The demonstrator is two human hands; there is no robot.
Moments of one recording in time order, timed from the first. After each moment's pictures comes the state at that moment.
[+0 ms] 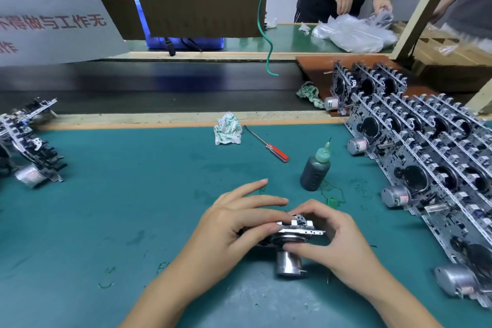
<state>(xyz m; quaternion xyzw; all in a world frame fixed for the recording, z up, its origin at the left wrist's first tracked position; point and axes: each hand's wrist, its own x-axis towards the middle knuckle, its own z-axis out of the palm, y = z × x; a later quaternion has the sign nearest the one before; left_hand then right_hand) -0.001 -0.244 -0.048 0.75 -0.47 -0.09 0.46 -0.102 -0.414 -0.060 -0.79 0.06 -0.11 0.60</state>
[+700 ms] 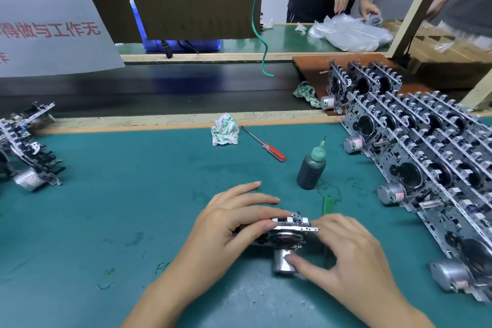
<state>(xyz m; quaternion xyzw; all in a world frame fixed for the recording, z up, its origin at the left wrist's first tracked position) -0.003 -0.243 -0.049 0.76 -0.46 -0.06 0.46 -0.124 -0.416 -0.070 -0.95 0.07 -0.27 0.14</state>
